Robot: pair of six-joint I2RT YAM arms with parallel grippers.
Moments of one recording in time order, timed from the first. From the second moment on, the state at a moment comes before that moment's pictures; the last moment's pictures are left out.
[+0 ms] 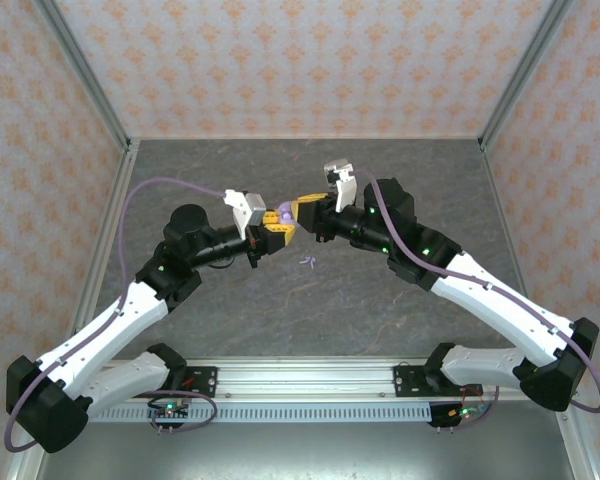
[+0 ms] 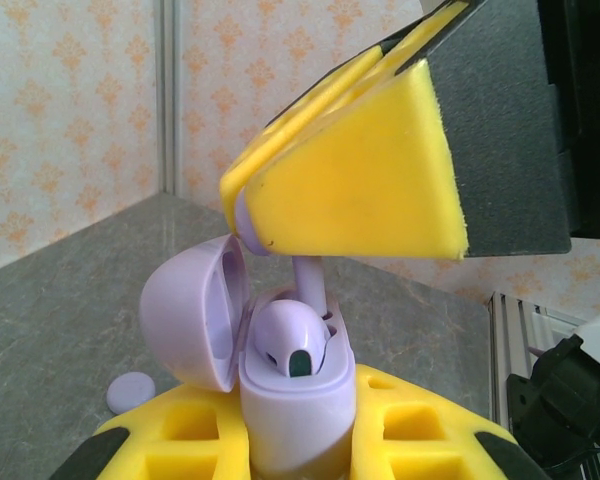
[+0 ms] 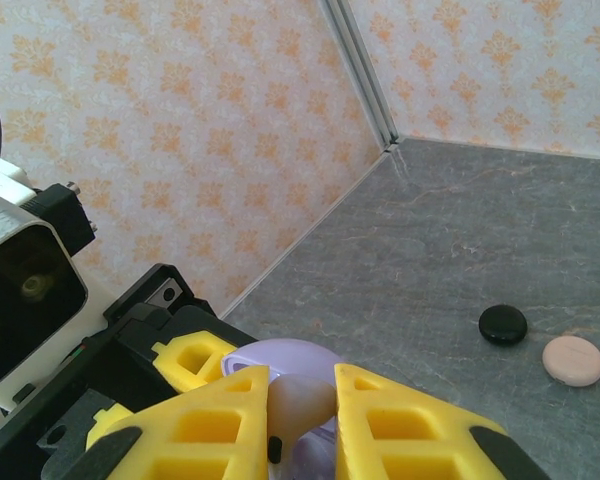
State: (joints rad) left arm -0.53 0.98 0.79 0.11 0.58 -0.11; right arm 0.84 1.16 1.18 -0.23 -0.17 0.43
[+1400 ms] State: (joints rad) left arm -0.53 0.96 0.79 0.11 0.55 -0.13; right arm 0.62 1.10 1.25 -0.38 -0.31 0.40
